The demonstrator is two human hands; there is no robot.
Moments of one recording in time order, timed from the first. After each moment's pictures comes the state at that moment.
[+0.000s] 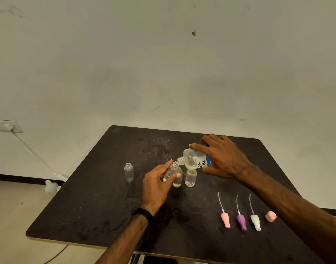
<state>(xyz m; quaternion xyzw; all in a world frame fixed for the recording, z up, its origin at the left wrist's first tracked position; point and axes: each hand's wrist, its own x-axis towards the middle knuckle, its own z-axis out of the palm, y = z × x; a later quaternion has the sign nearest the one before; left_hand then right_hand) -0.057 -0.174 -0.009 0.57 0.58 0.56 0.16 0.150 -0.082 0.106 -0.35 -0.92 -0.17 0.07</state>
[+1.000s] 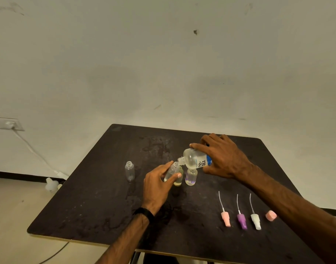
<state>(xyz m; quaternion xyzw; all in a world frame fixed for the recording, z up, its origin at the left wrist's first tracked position) -0.057 -0.175 -0.014 0.56 0.59 0.56 0.18 0.148 -0.084 0.105 -0.35 -0.92 -0.18 0.06</state>
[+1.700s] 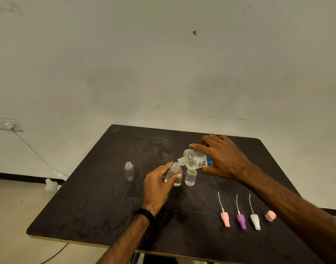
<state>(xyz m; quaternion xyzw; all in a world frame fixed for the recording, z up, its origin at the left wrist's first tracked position) -0.055 -0.174 -0.014 0.56 0.59 0.56 0.18 0.150 -0.084 0.105 -0.35 -0.92 -0.18 0.05</state>
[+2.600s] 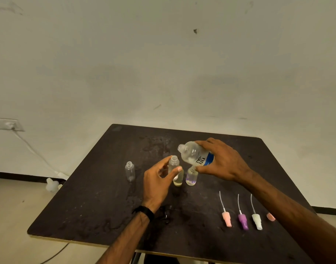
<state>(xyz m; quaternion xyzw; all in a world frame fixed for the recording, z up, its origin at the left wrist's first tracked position) -0.055 -0.173 -0.004 0.49 0.53 0.63 0.27 0.150 -0.086 0.089 -0.41 -0.89 0.04 0.18</state>
